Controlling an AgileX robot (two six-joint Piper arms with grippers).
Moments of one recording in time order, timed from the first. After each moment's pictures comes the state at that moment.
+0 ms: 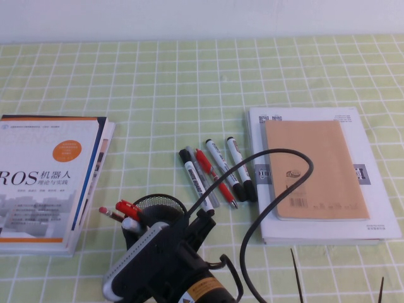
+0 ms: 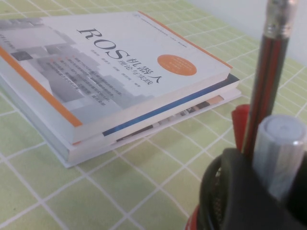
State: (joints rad) right arm 1.31 1.91 -0.93 0.80 -0.90 -0.72; left arm 0.00 -0.02 0.03 -0.06 0.39 0.16
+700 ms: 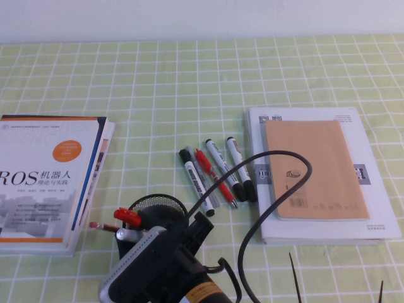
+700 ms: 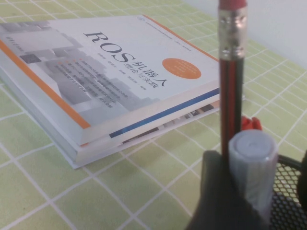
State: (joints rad) right arm 1.33 1.91 -0.93 0.80 -0.90 -0.73; left arm 0.00 -0.02 0.03 -0.06 0.39 0.16
